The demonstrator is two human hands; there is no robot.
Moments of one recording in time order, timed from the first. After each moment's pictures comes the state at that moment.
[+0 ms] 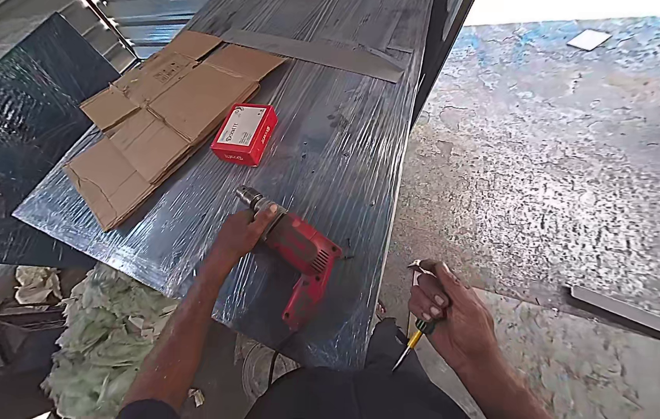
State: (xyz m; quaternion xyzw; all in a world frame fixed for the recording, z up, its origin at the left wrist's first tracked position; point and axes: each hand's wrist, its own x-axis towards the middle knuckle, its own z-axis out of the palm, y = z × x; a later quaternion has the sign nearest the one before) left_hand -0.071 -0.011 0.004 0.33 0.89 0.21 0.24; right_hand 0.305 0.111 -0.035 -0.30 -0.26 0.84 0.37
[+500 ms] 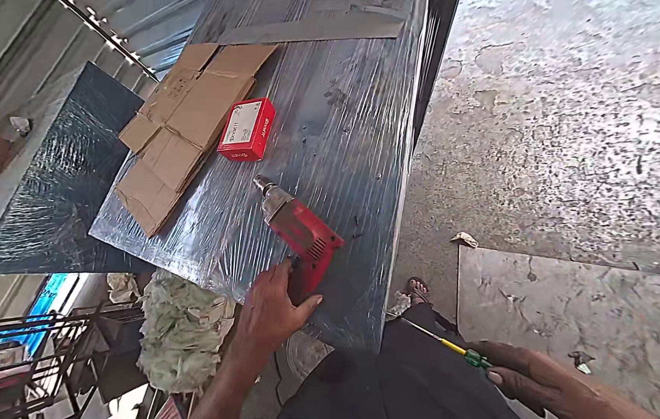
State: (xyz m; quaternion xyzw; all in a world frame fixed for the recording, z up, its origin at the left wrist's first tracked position) left_hand 0.063 -0.107 0.002 0.51 0.85 0.09 0.06; right_hand 0.469 0.099 -0.103 -0.22 -0.68 0.68 -0.17
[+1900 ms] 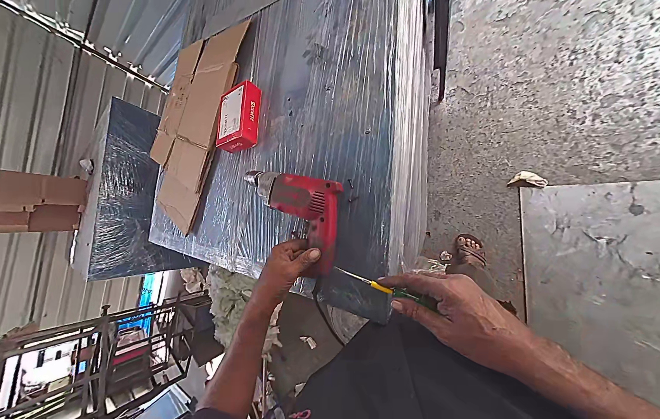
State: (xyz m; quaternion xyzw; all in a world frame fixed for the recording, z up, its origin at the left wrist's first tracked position) left_hand 0.056 -0.085 0.002 0.26 0.72 0.40 0.50; right_hand 0.350 0.028 -0.085 -0.19 -0.77 0.59 0.18
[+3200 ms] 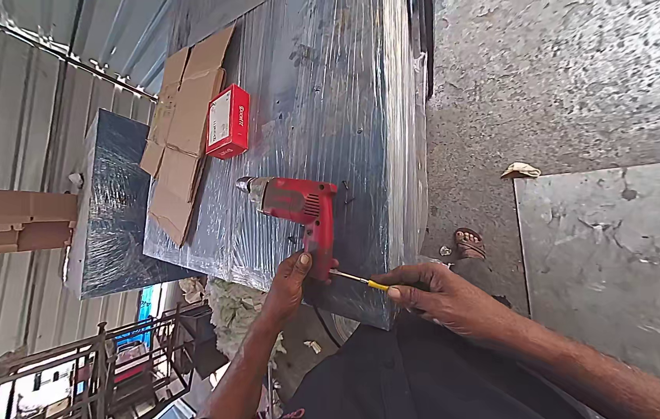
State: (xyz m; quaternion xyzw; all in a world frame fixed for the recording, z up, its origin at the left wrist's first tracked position) left_hand 0.067 -0.100 -0.021 0.24 0.65 0.48 0.54; right_hand 0.330 0.036 -0.095 -0.18 -0.49 0.85 0.08
